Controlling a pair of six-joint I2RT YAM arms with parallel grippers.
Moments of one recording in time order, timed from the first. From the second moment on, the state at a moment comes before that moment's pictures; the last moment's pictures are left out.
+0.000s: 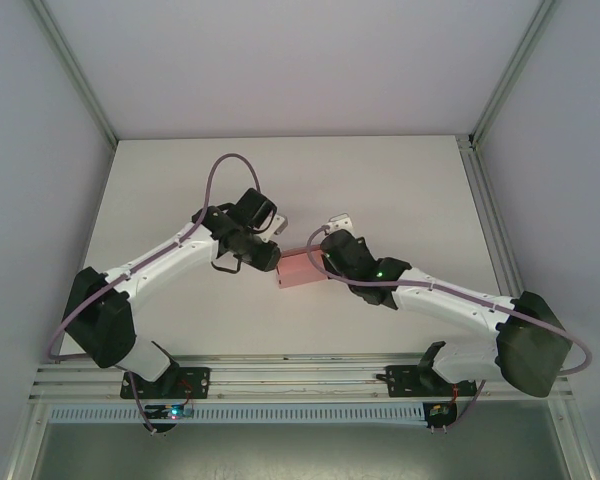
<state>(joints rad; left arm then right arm) -0.62 1.52 1.21 -0.85 0.21 -0.18 0.87 1.28 0.77 -0.29 0.49 0.34</state>
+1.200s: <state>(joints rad) -0.55 1.59 1.26 -0.82 0.42 -0.57 0.98 1.38 0.76 -0.24 0.81 0.45</state>
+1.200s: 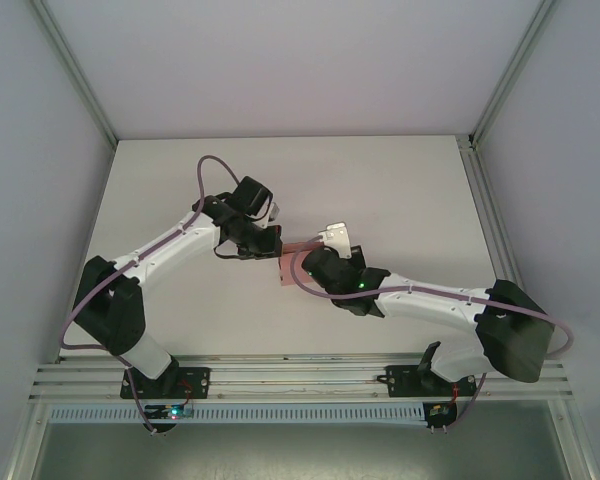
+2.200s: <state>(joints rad) -0.50 1.57 1.18 -0.69 0.53 -0.63 0.98 1.37 0.74 -0.23 0.81 0.47</state>
